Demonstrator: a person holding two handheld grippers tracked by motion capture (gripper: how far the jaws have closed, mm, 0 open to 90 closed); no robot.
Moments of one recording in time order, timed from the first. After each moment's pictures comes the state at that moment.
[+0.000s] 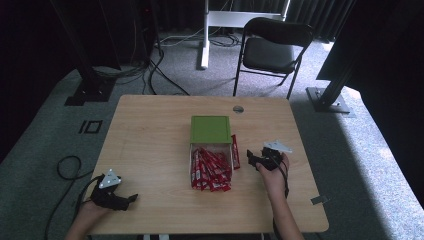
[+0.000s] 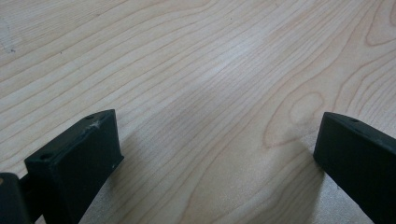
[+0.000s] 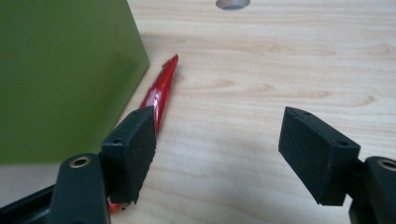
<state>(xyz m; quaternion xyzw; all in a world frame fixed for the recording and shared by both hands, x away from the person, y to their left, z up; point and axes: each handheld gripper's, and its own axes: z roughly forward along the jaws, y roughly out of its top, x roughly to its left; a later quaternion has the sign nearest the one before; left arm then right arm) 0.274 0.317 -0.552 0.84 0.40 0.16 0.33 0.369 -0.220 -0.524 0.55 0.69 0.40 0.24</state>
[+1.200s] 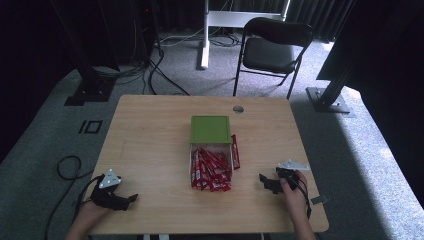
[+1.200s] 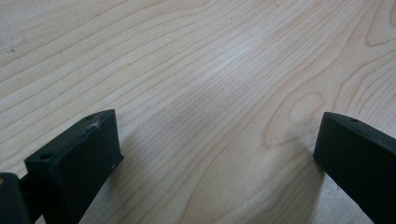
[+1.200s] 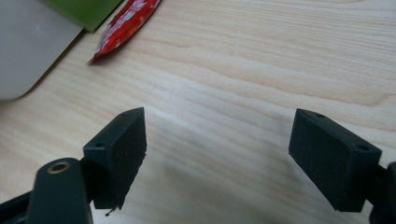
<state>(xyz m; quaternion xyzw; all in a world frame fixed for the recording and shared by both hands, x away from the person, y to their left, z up) 0.274 0.317 -0.552 0.84 0.40 0.16 0.33 0.315 -0.276 -0.549 0.51 0.75 0.38 0.18</state>
